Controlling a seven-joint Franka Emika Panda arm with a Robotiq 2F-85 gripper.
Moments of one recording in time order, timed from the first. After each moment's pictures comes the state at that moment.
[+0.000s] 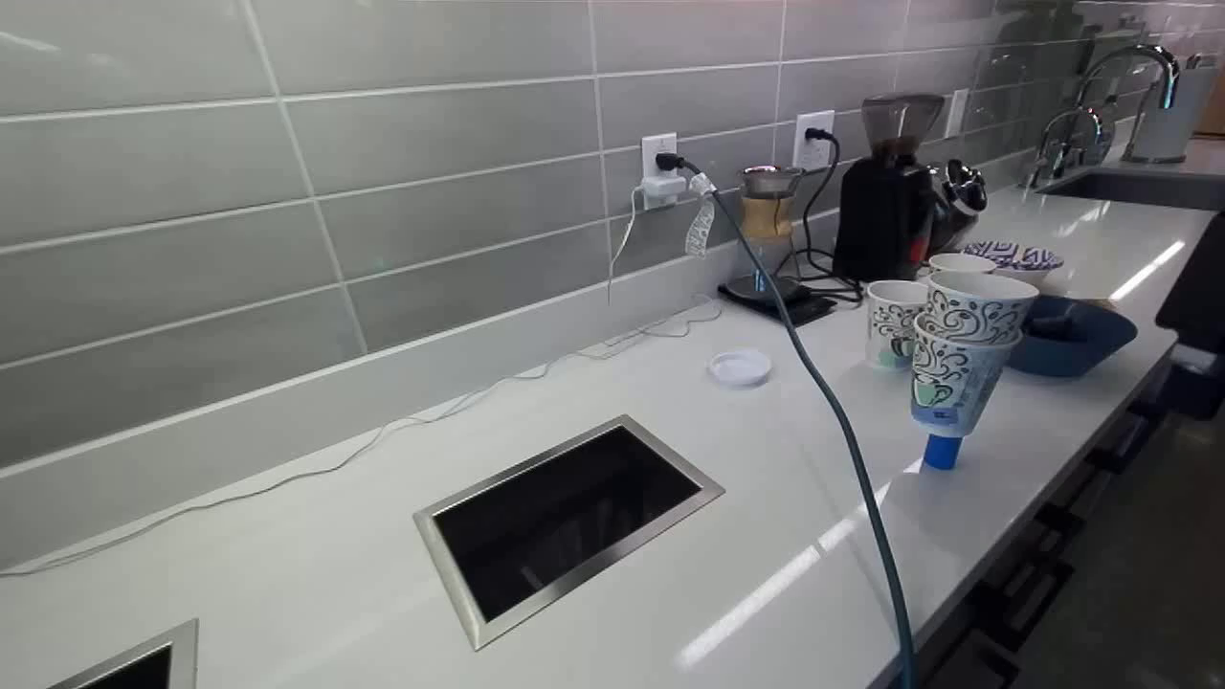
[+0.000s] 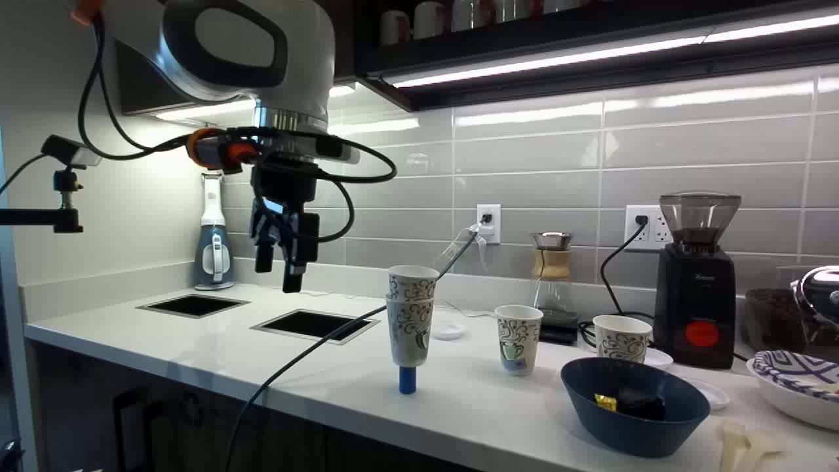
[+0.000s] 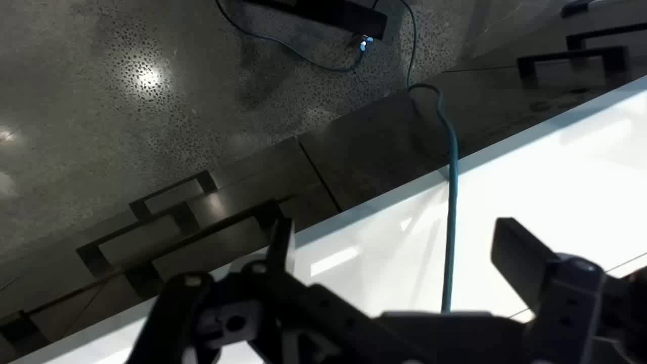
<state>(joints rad) 0.15 -0.61 0.00 -2.59 0.12 1.91 -0.12</state>
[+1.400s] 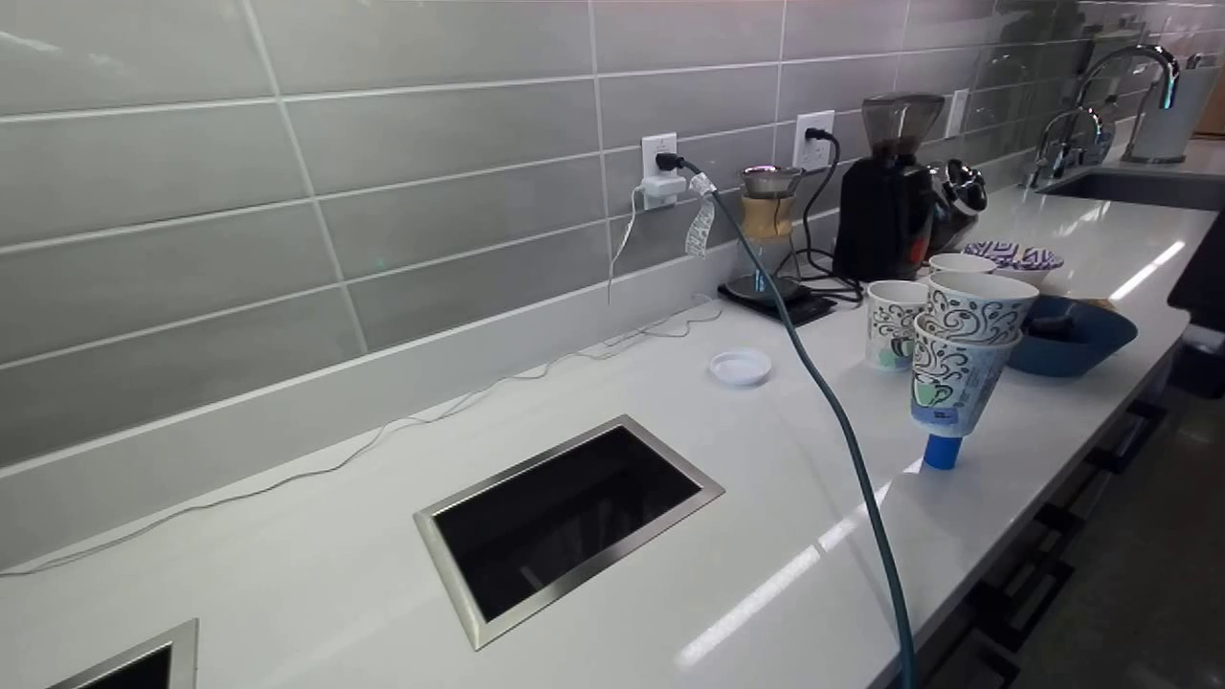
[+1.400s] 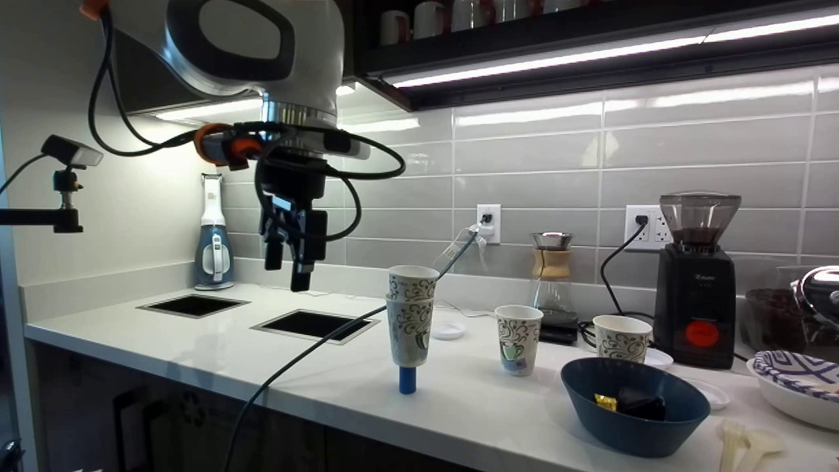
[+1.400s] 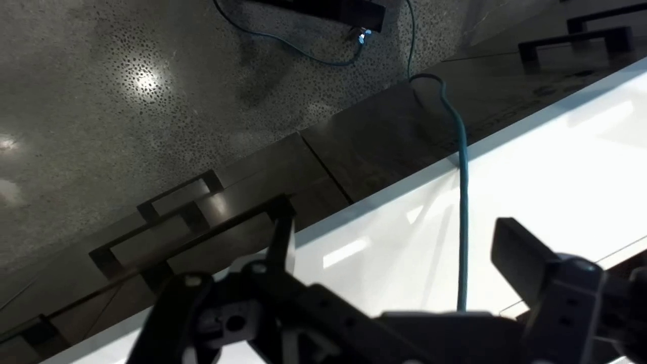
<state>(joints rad) 0.12 -0.59 -0.02 -2.57 0.12 1.91 -0.12</state>
